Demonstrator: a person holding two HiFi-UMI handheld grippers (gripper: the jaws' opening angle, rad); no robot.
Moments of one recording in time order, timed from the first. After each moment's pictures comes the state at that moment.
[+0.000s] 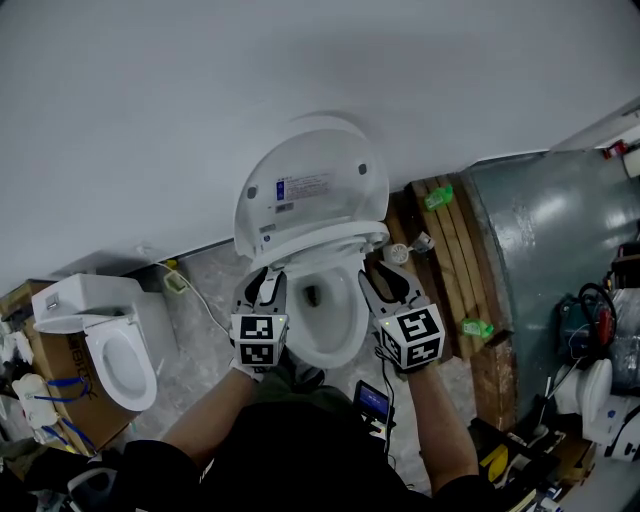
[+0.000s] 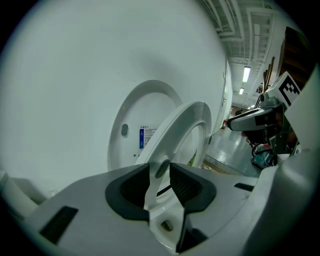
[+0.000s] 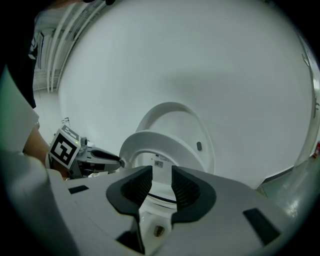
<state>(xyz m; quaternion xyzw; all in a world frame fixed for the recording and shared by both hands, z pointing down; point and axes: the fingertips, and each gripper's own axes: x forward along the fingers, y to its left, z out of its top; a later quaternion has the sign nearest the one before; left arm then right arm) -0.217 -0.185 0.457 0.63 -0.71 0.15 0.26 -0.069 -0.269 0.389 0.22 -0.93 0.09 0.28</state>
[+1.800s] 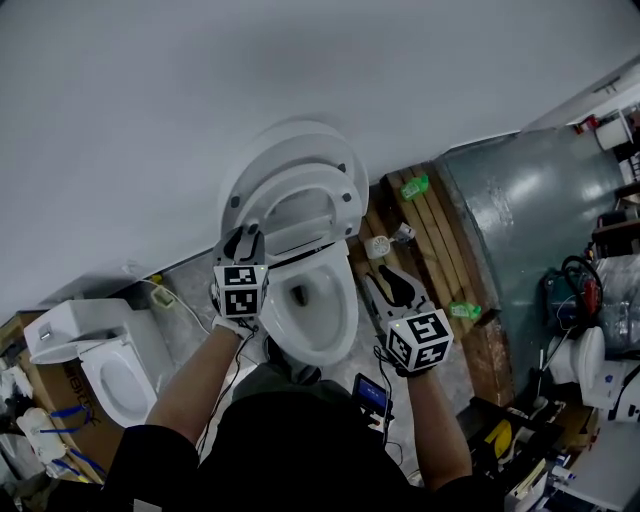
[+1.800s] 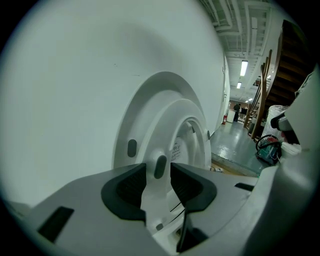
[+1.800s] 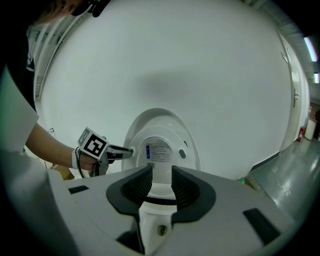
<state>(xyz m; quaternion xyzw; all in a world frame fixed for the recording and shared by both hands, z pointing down) -0.287 -0.263 0.462 0.64 -0.71 0.18 0.24 -0.041 -0.267 0.372 0.30 -0.91 0.14 0.26</state>
